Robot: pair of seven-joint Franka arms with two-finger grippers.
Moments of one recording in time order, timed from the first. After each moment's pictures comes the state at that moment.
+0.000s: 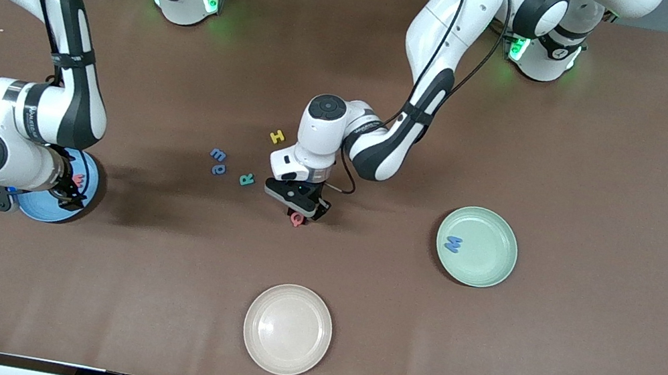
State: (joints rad) left arm -0.99 1.07 0.19 -1.21 0.07 2.63 -0.58; right arm 0.14 0.53 -0.19 -1.73 -0.12 2.05 1.11
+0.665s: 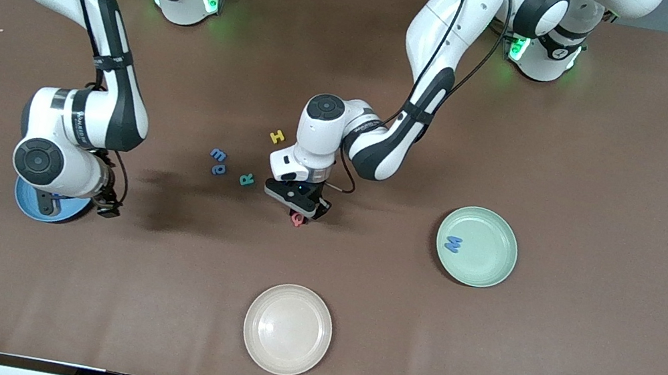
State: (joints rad) left arm -0.99 1.06 0.19 -1.21 0.07 2.58 -0.58; right arm 0.25 0.54 -0.17 -1.73 -0.03 2.06 1.33
